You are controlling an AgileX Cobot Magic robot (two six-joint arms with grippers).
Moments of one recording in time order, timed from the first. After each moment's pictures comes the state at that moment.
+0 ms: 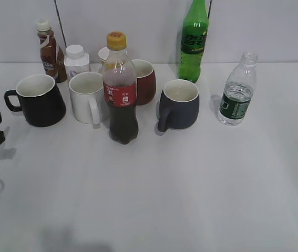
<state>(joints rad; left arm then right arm) 0.08 1.96 -0.38 0.15 -1.20 -0.01 0.05 -0.01 -0.51 -0.24 1.05 0.16</state>
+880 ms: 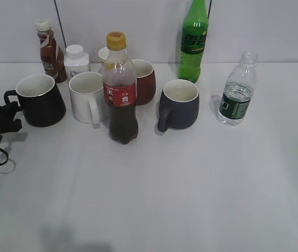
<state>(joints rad) 0.08 2.18 -0.64 0.21 -1.21 0.00 0.05 -0.01 -0.51 -0.24 1.05 0.16</state>
